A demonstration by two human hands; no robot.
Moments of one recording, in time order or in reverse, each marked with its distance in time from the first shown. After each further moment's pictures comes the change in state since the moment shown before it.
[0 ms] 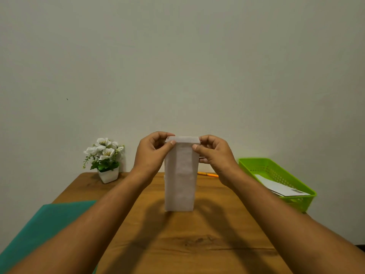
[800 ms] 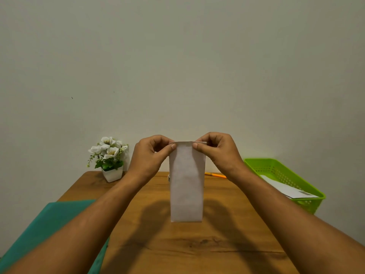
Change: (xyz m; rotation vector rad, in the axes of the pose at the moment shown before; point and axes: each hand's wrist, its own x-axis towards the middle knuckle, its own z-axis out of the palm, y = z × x) left_hand -0.005 -0.001 -0.021 0.271 -0.034 0.117; right_hand 0.012 0.002 -0.002 -0.182 -0.044 -0.218
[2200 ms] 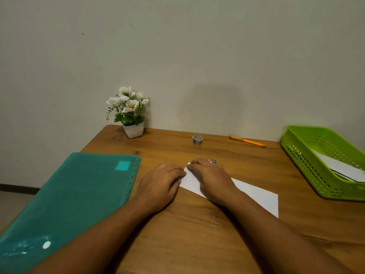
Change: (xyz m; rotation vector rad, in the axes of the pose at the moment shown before) left_hand -0.120 -0.133 -0.001 0.837 -0.461 -0.068; right_hand -0.075 0.146 0.109 -0.868 -0.573 -0.076
